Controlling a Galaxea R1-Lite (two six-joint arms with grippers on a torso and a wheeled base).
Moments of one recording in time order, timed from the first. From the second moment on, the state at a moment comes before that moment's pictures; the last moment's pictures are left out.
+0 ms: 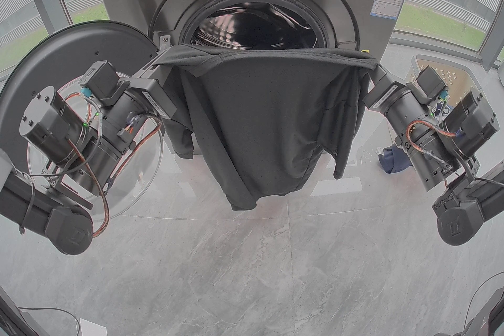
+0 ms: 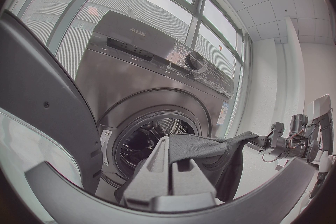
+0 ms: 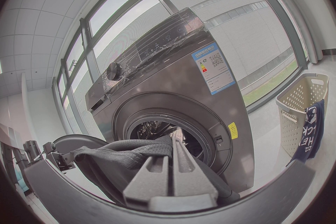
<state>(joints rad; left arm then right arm) -0.45 1.76 -0.73 -1.54 -0.05 -0.10 0.56 1.79 -0.76 -1.53 -0.20 0.23</state>
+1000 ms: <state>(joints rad) -0.55 1.86 -0.74 -1.55 -0.06 -0.10 0.60 1.89 -0.73 -1.54 -0.20 0.24</state>
